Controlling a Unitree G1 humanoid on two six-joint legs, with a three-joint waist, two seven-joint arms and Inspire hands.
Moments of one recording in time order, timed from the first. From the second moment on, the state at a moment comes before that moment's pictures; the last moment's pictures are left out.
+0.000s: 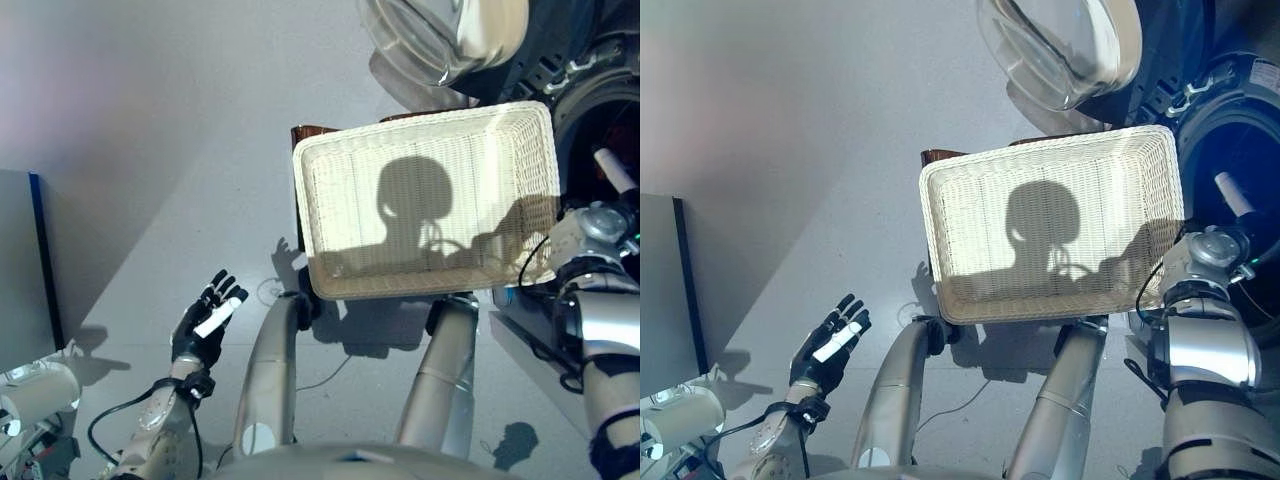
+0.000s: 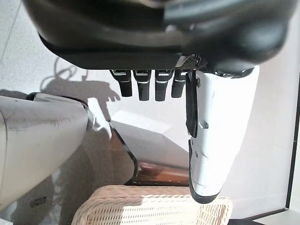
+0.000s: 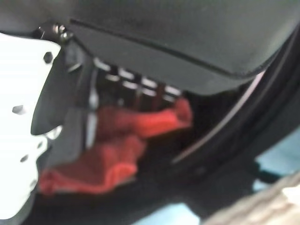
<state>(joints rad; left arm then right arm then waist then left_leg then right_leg) 0.26 0.45 -0.31 0.27 -0.94 -0.29 -0.02 -0.93 -0.70 -0.04 1.38 0.59 -0.26 -0.65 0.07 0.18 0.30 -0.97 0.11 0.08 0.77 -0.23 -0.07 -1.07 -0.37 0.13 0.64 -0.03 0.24</state>
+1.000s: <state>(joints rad) 0.23 0.38 -0.22 0.38 -0.85 -0.29 -0.04 -0.43 -0.47 0.01 1.11 0.41 -0.26 -0.42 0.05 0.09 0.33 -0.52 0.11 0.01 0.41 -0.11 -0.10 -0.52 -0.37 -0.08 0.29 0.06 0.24</state>
